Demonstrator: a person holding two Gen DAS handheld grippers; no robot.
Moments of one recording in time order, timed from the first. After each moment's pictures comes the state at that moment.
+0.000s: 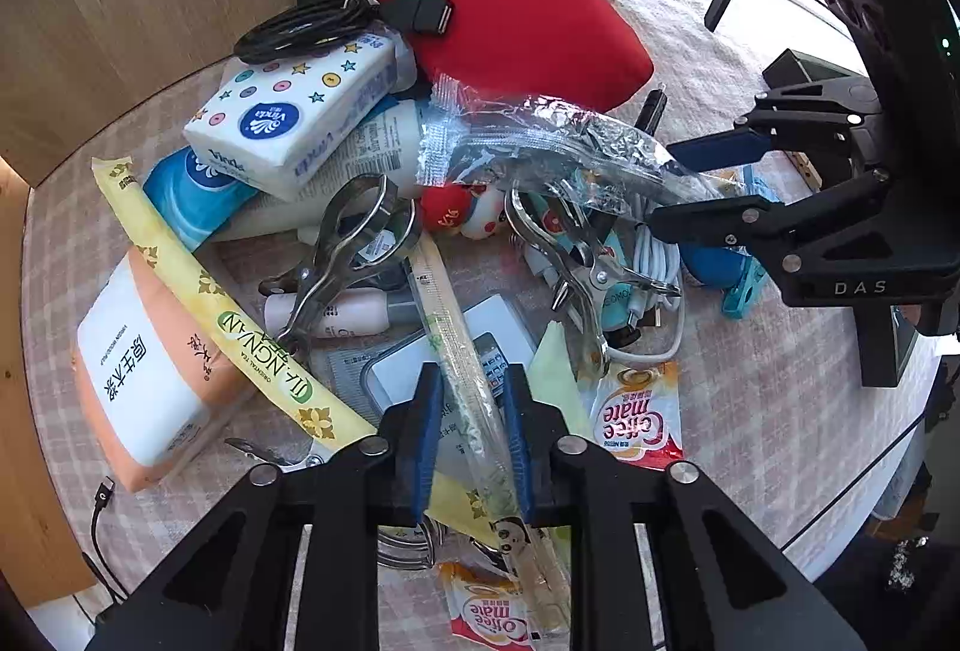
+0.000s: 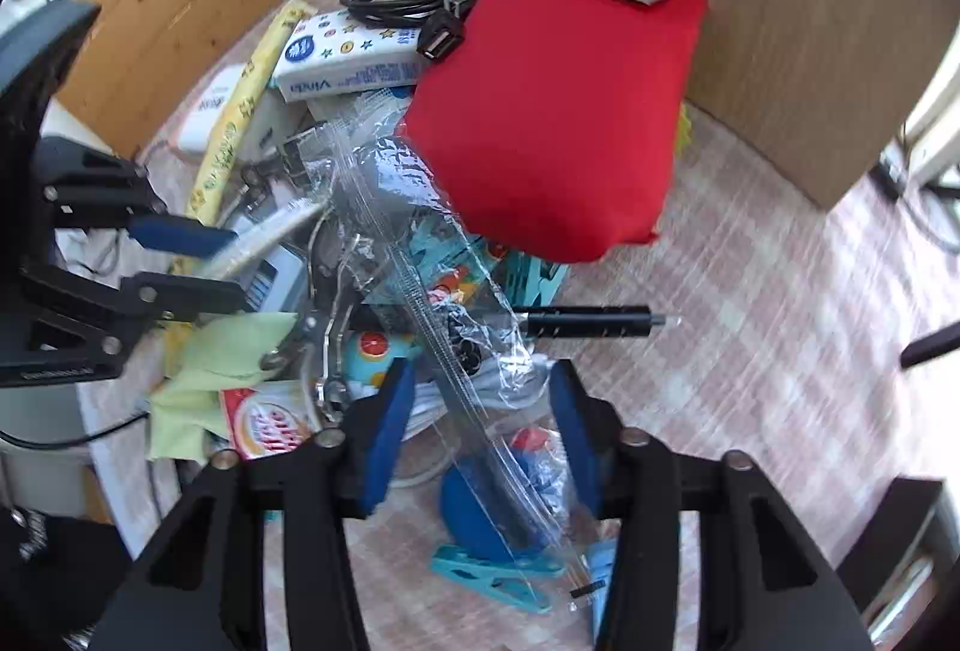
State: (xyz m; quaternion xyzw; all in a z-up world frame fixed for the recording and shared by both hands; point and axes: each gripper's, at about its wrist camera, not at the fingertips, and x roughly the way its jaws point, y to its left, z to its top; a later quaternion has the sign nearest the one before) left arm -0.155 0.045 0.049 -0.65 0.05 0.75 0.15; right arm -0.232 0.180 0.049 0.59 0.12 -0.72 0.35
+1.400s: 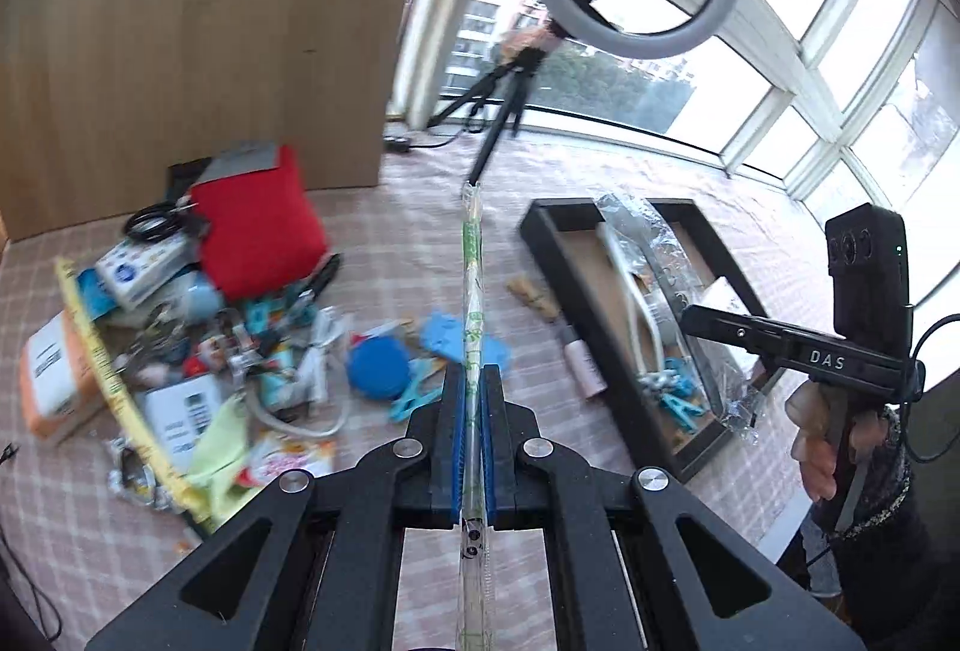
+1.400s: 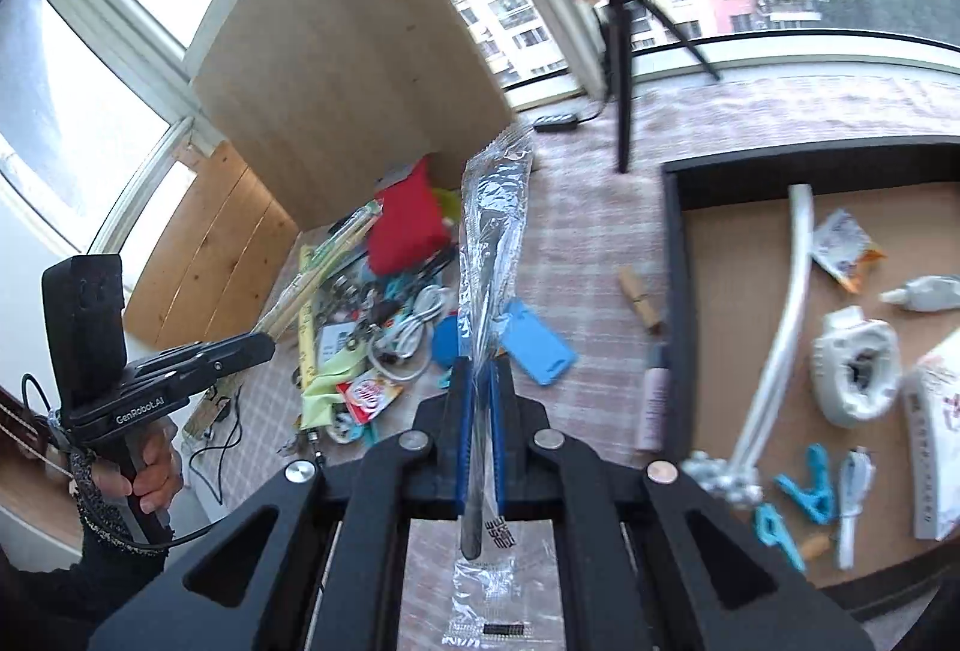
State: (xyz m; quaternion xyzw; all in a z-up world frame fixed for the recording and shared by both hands) left arm -0.082 0.175 0.164 -0.47 -0.06 0.85 0.24; right arm -0.076 0.442 0.152 0.45 -0.19 -0.85 0.20
